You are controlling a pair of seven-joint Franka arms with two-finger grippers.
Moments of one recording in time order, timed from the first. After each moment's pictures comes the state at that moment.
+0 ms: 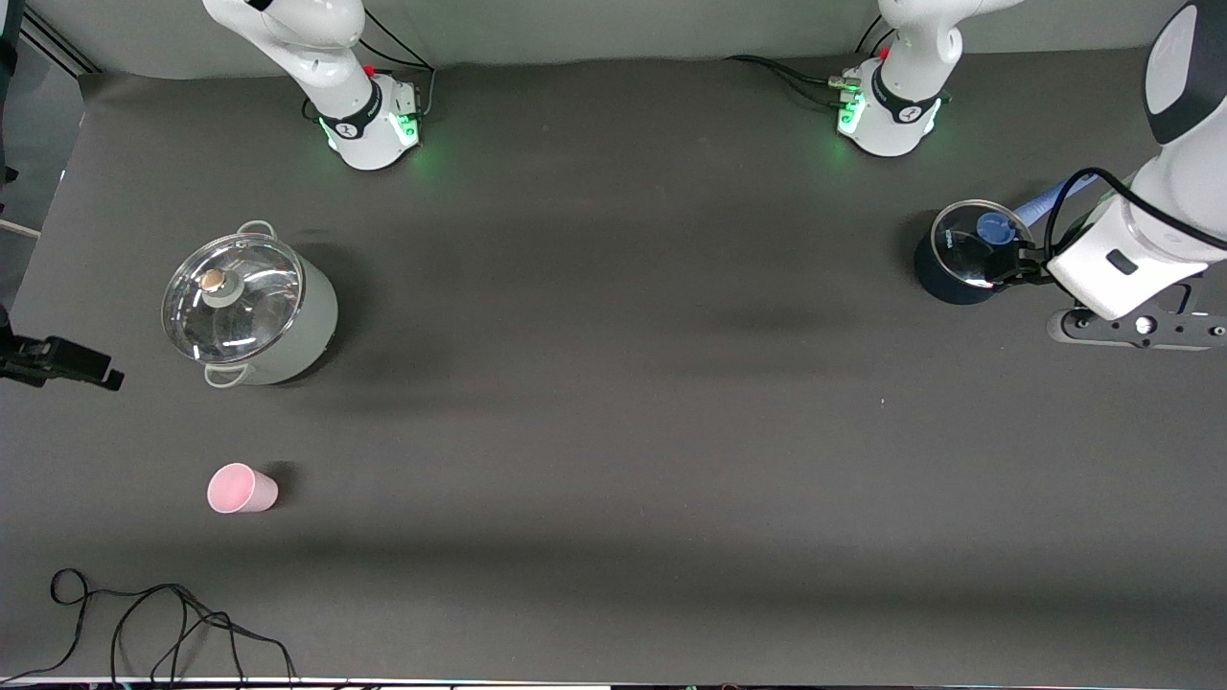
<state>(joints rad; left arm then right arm) 0.16 0.14 -0.35 -1.46 0.15 1.44 -0.08 -0.26 0.22 0.15 -1.42 -0.01 1.68 -0.02</state>
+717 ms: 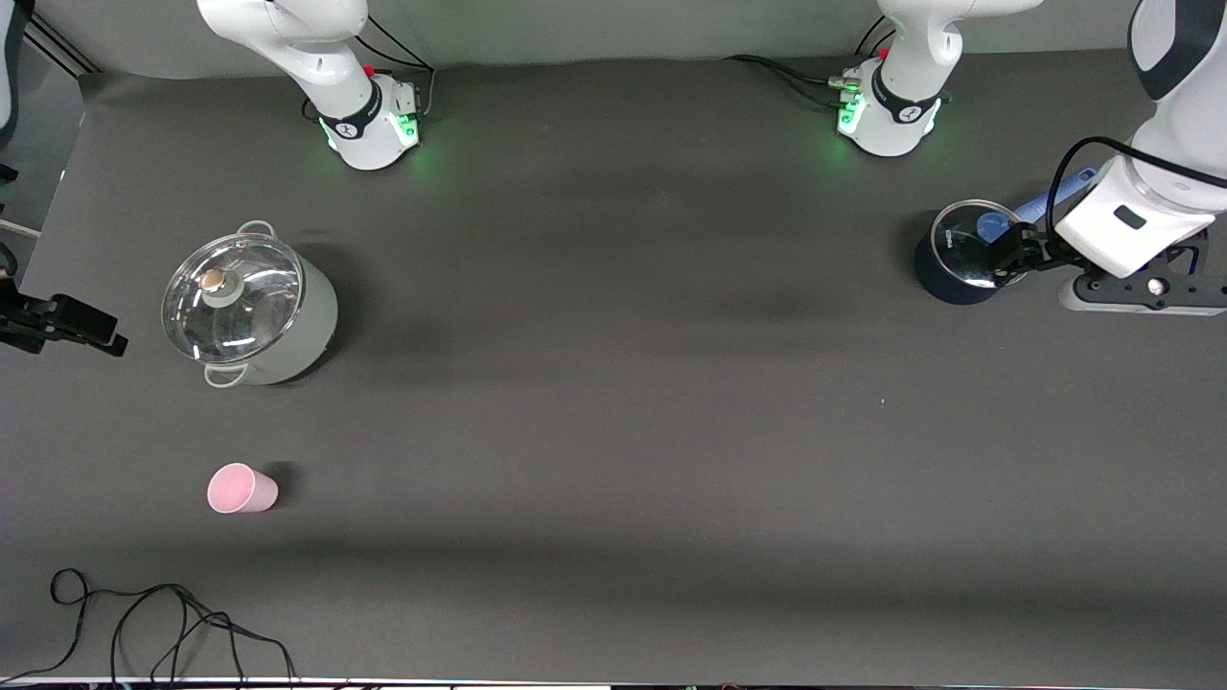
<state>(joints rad) 0.03 -0.02 -0.17 -1.69 0.09 1.64 -0.06 -0.02 0.13 -0.08 -1.45 -0.01 1.63 -0.02</state>
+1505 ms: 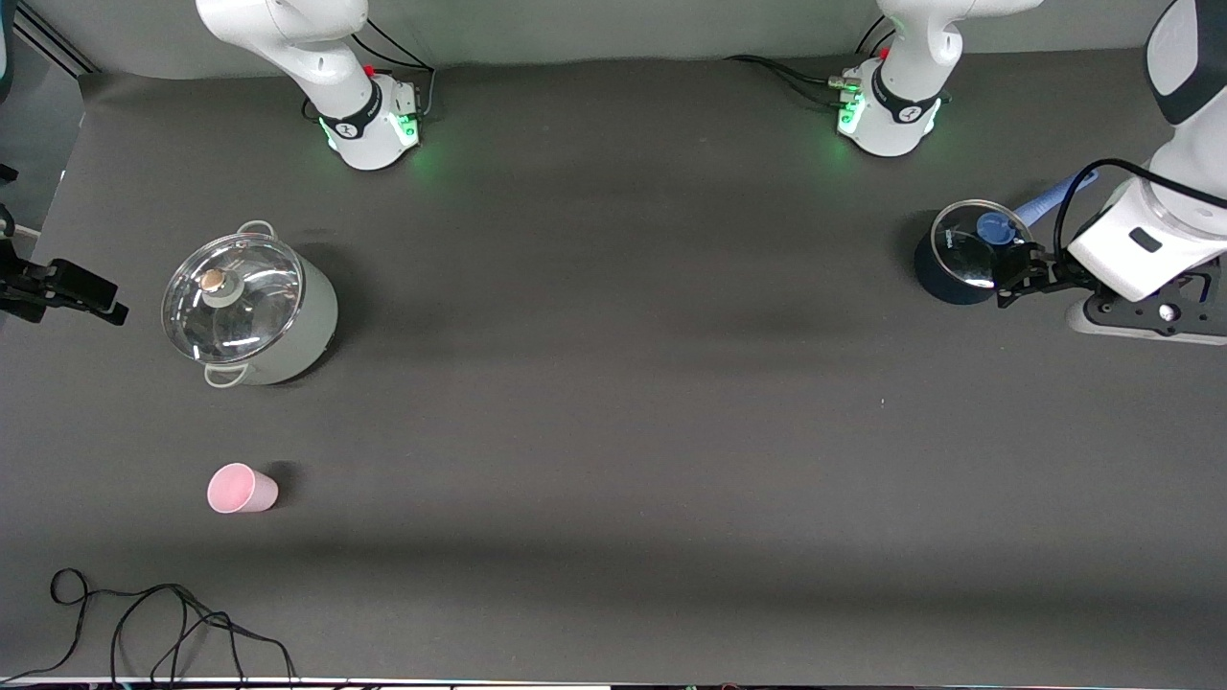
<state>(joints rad) 0.03 0.05 -0.16 -1.62 0.04 1.66 0.00 0.05 0.06 -0.13 -1.52 -0.01 1.61 -0.02</state>
